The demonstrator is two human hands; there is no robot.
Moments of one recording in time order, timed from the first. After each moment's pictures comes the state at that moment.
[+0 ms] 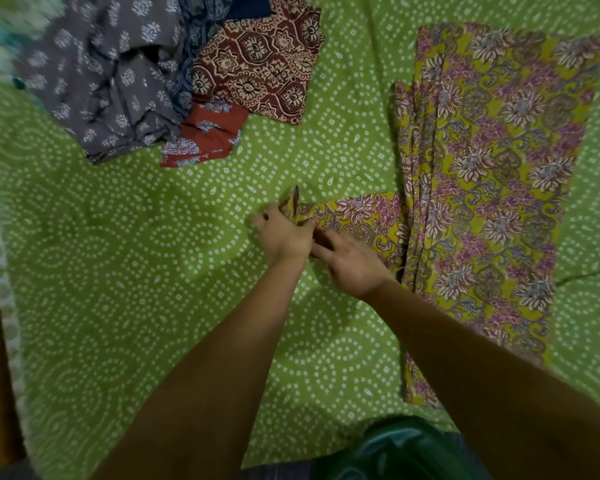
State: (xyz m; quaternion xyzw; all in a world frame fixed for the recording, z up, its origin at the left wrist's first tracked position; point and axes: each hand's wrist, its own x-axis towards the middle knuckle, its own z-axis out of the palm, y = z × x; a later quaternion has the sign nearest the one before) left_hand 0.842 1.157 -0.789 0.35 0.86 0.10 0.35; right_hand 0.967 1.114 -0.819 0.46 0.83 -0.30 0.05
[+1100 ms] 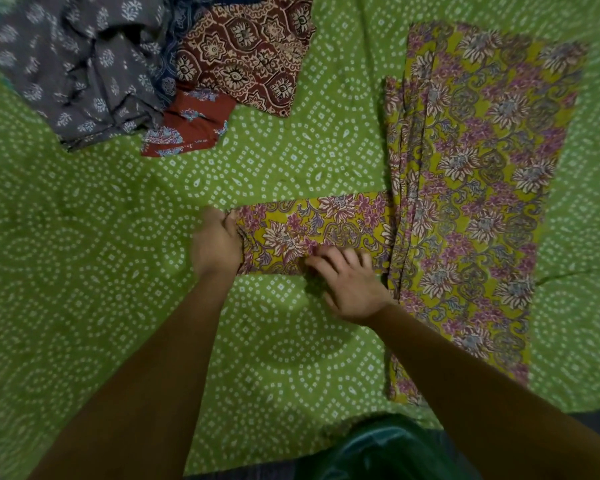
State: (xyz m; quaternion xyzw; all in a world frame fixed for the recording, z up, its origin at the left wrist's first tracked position) left_hand 0.757 1.128 -0.811 0.46 0.86 0.06 0.22; right_hand 0.987 1.074 -0.821 0.48 0.85 -0.23 0.04
